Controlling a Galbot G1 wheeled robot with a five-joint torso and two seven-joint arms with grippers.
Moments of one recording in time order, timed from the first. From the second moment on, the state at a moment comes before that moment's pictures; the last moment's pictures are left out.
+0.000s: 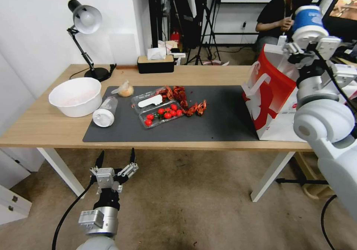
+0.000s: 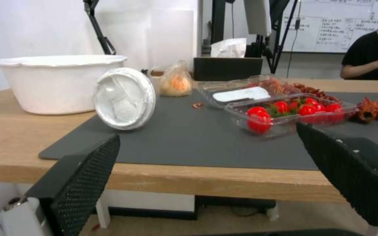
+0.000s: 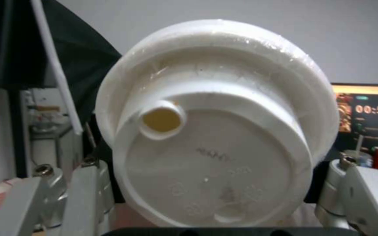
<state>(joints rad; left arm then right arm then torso) 1.76 -1.45 -0.46 -2.16 -0.13 -0.18 -0.16 -0.77 0.78 0.39 2.01 0.71 -0.28 0.67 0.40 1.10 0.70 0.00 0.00</state>
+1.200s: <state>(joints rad) 1.79 -1.45 -0.46 -2.19 -0.12 -0.18 -0.15 -0.90 0.77 0.43 2.17 0.82 -0.23 0.53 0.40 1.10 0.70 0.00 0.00</state>
